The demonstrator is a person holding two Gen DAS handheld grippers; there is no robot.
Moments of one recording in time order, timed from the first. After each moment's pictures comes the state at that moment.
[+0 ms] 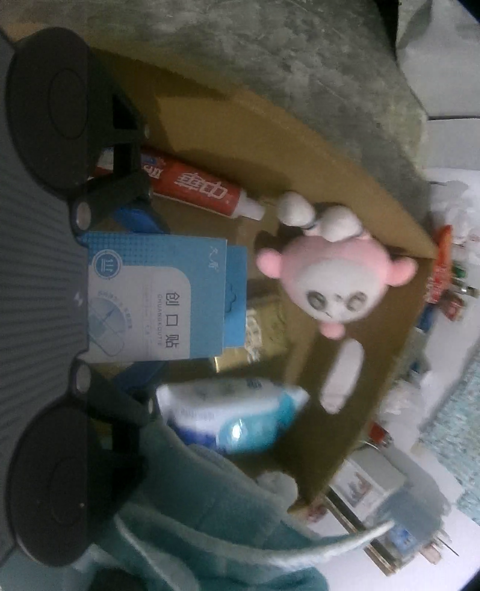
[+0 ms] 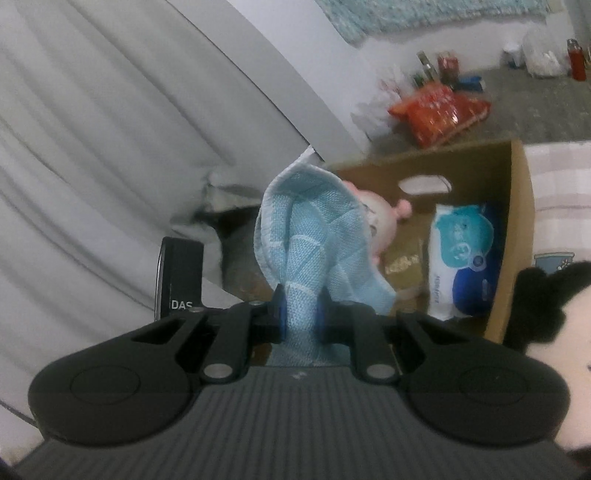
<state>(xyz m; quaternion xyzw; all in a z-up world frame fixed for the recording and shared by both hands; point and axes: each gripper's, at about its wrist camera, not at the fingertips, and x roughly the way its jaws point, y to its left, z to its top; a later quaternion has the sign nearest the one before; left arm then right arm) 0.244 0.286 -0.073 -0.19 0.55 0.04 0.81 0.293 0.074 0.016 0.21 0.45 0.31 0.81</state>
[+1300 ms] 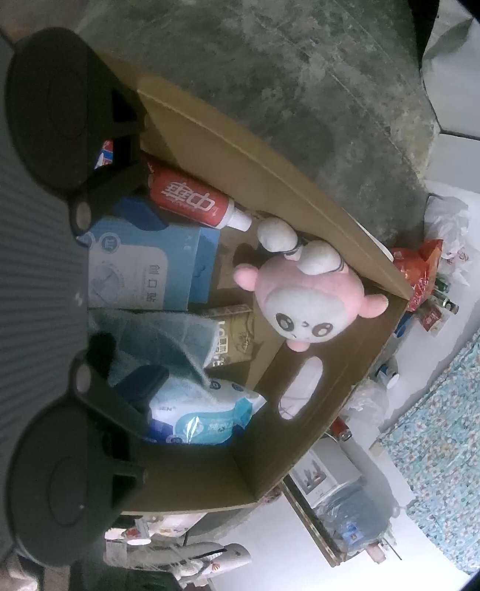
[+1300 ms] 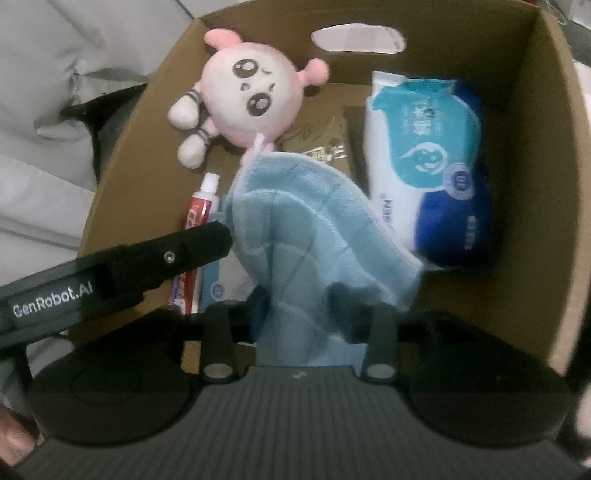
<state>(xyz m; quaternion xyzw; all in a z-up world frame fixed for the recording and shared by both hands) 0.227 0.326 -0.068 -0.28 0.50 0.04 0.82 0.365 0.148 -0.101 0.06 0.65 0.18 0.73</state>
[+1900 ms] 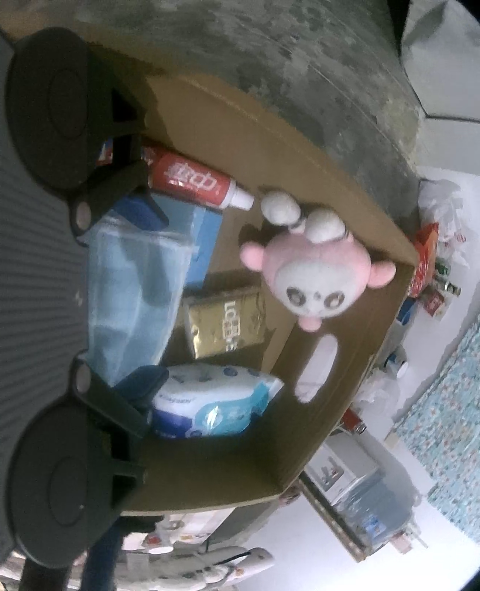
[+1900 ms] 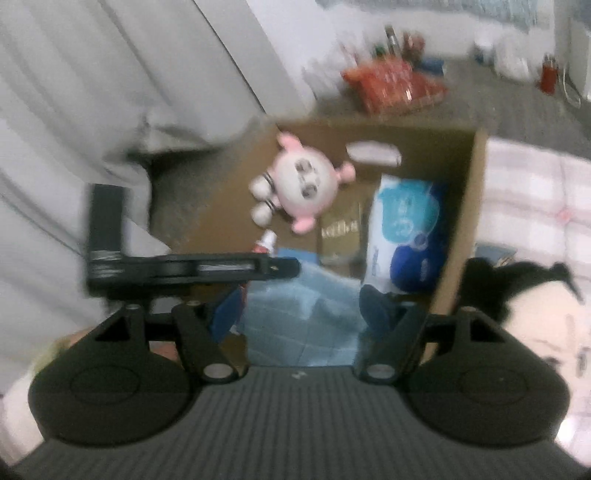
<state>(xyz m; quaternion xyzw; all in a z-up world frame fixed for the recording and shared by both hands) 0.231 0.298 -0.065 -0.23 0.51 0.02 0.83 0.298 0.073 0.019 0.08 0.51 0.26 0.82</state>
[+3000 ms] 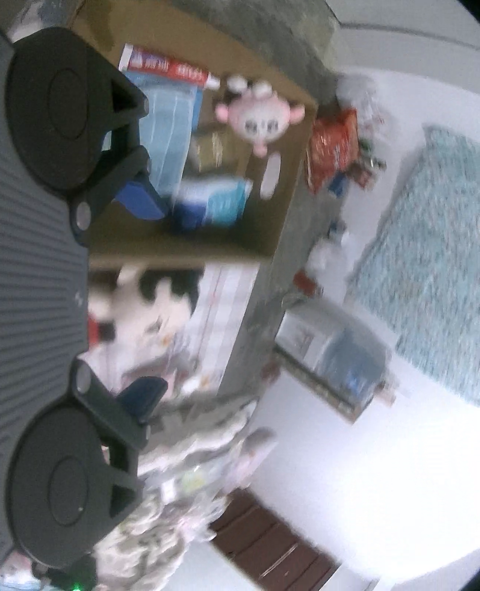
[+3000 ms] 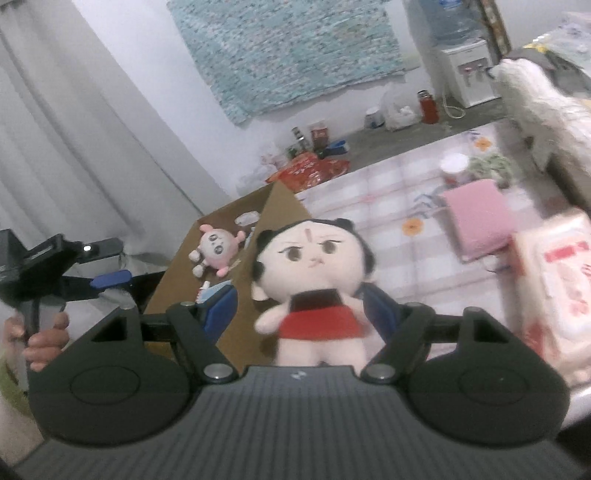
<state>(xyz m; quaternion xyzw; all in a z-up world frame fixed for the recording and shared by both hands) 0.104 0.173 0.085 -0.21 0.38 -0.13 0.89 0.083 -0.192 0.050 0.23 0.38 0.13 0.89</state>
